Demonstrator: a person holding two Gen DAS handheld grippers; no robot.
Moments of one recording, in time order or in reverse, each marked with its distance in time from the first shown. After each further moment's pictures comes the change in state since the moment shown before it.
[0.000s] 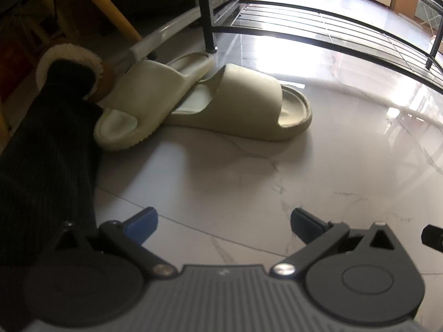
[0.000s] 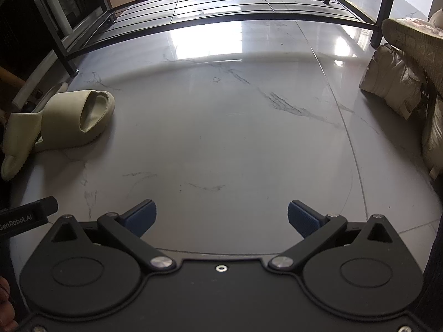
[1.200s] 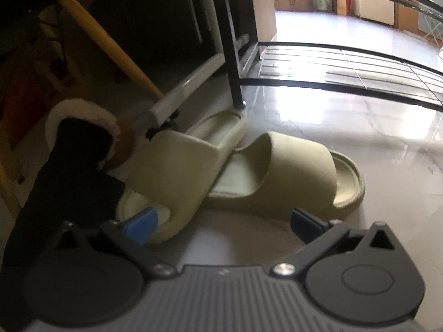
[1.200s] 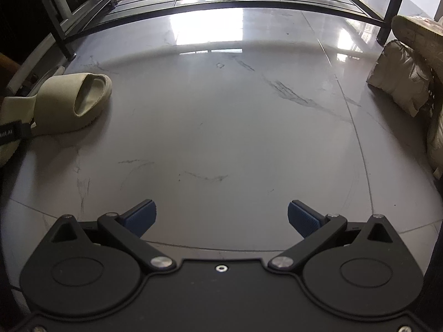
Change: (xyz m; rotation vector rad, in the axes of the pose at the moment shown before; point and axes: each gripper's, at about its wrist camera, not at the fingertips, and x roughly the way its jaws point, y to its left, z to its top) left arm 0.039 0.030 0.058 0.046 -0.200 0.095; right arm 0.016 0.007 -0.001 -0.031 0.044 -0.029
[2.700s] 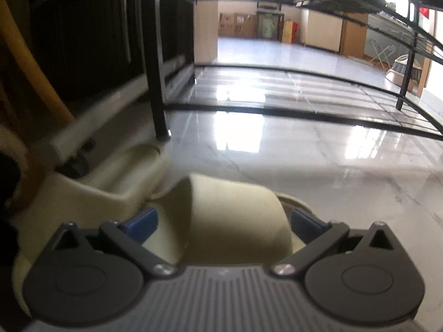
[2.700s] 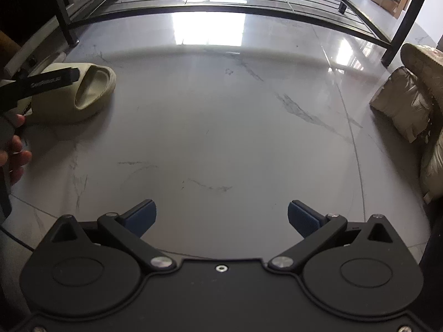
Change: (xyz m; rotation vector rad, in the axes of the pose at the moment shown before) left arm 0.063 -0.038 0.016 0.005 -0.111 -0.308; right arm 0.002 0.026 0.010 -0.103 0.004 -0.062
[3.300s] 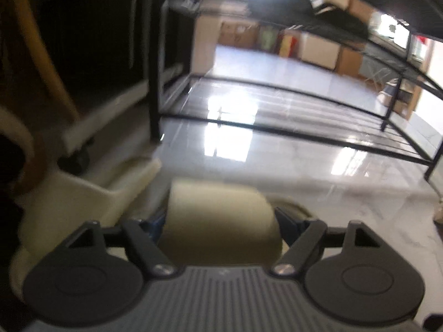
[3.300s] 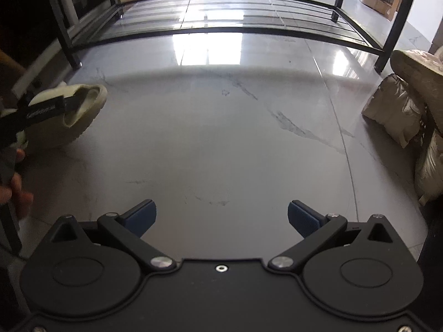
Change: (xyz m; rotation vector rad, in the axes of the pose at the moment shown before) left arm -0.066 -0.017 -0.001 -0.043 -0.080 -0.071; right arm -0.029 -0.017 0.002 0.082 -0.076 0.045
